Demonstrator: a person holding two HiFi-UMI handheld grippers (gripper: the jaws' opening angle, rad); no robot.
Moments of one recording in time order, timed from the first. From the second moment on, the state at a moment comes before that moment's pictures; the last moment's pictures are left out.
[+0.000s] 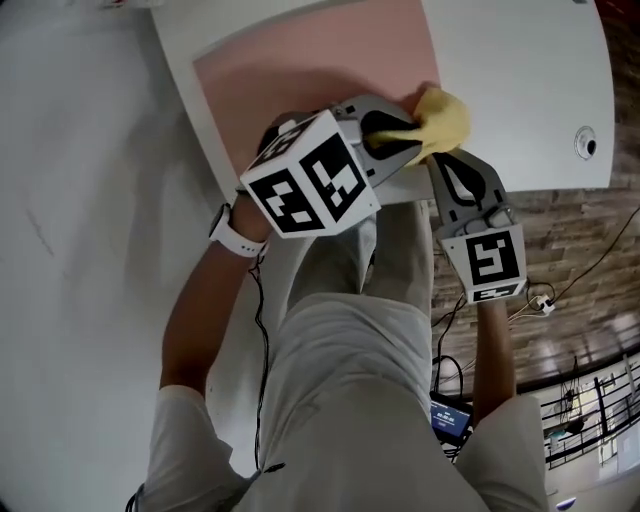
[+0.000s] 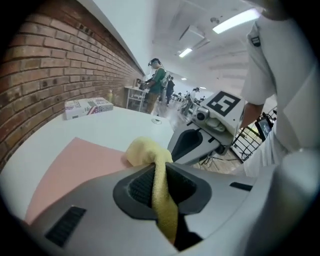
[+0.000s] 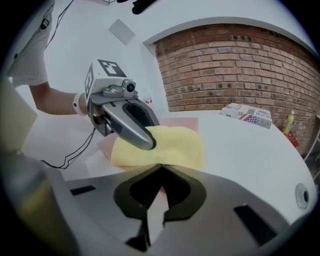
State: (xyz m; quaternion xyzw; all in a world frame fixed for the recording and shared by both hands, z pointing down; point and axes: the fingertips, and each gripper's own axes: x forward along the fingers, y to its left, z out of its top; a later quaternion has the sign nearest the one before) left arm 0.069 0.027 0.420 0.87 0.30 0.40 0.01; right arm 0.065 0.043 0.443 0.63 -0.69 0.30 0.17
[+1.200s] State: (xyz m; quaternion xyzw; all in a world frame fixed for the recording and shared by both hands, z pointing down) left arm 0.124 -0.054 0.435 0.86 0.28 0.41 -0.11; right arm 0.062 0.046 0.450 0.57 -0.70 0.36 0.25
